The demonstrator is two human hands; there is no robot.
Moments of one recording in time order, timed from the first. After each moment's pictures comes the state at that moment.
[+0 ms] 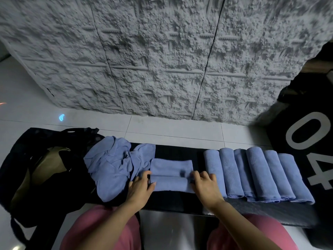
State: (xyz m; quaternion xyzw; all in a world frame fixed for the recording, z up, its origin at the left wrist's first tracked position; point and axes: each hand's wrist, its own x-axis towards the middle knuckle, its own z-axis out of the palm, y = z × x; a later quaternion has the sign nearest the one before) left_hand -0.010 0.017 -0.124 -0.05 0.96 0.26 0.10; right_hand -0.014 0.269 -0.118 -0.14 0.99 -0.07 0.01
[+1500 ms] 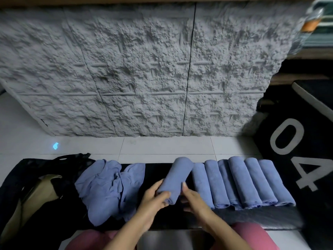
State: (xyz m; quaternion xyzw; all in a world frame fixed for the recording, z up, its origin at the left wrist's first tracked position) left_hand -0.001 0.097 -0.019 -0.12 0.62 0.74 0.23; right_hand 0.005 0.258 -0.034 0.17 0.68 -0.66 0.27
